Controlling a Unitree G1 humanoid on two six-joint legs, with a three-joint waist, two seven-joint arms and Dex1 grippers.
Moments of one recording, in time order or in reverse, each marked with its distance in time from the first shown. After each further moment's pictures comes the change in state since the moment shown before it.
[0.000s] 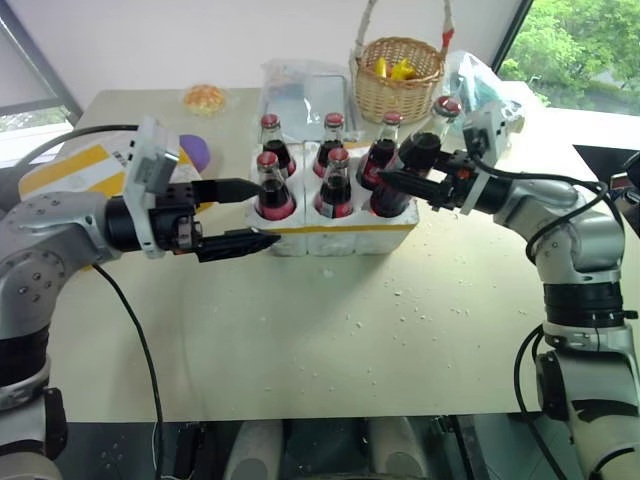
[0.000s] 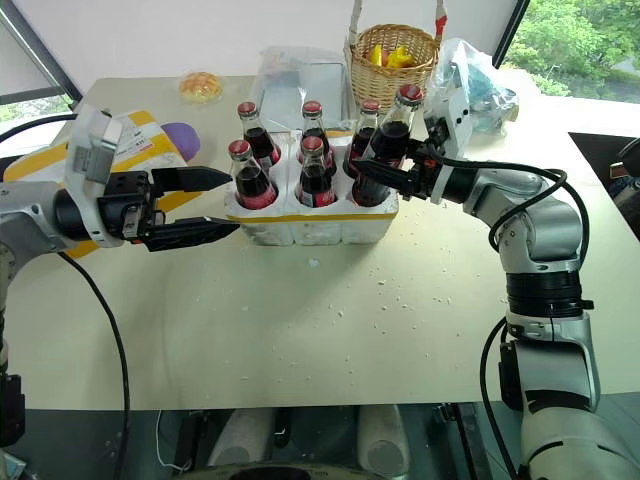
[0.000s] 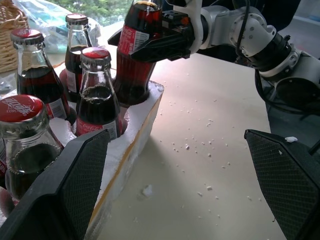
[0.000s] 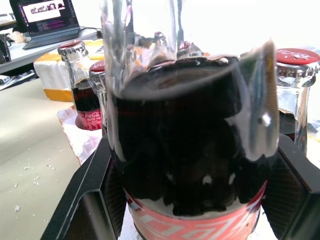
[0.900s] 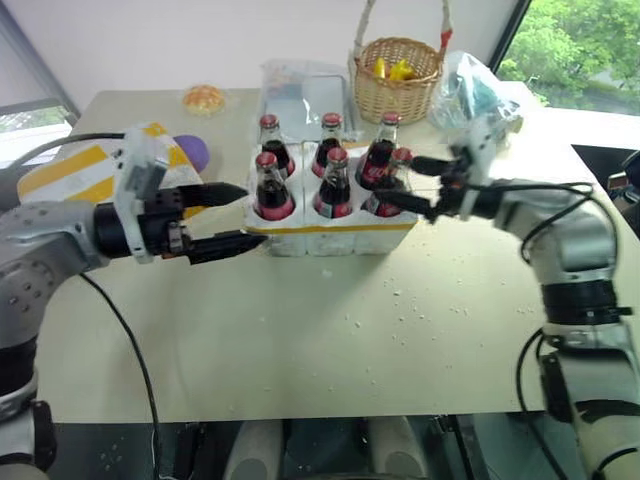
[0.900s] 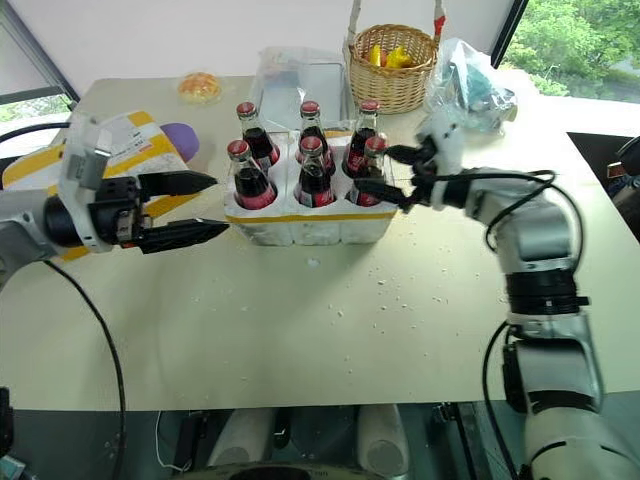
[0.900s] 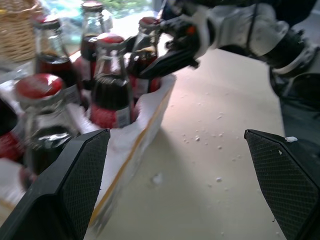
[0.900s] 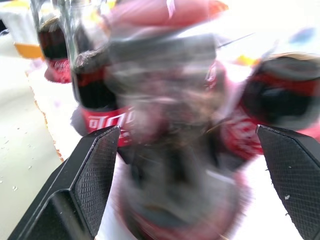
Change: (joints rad) left arm 0.122 0.050 0.083 -0.010 0.054 -0.023 0.045; right arm -0.001 -0.082 0.005 0.057 -0.087 -0.025 0.062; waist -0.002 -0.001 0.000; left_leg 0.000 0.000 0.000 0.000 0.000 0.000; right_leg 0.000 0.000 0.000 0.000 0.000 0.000
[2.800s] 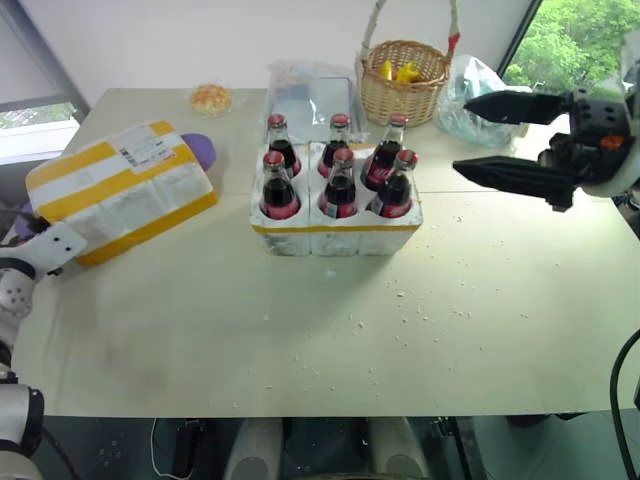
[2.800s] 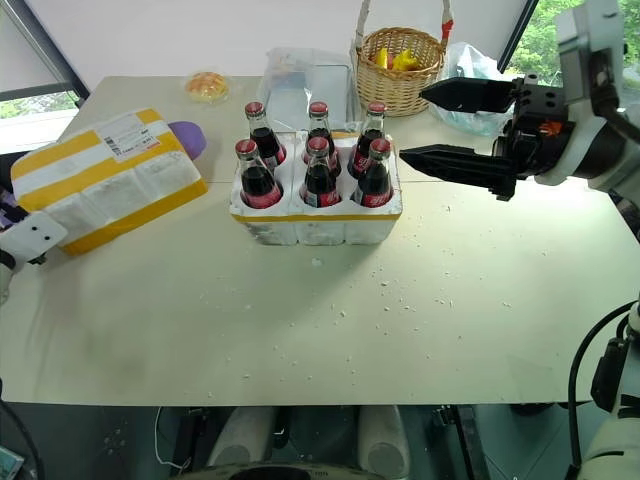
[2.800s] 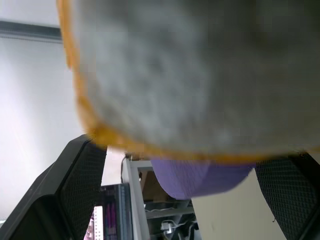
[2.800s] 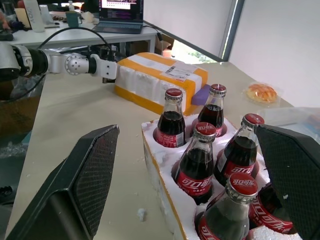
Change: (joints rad) left arm -0.194 0.071 -0.375 1.570 1.405 -1.287 0.956; right arm -0.004 -0.310 -0.223 -0.329 0.443 0.229 0.144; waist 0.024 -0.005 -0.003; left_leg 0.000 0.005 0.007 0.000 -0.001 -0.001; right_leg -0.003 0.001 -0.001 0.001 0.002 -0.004
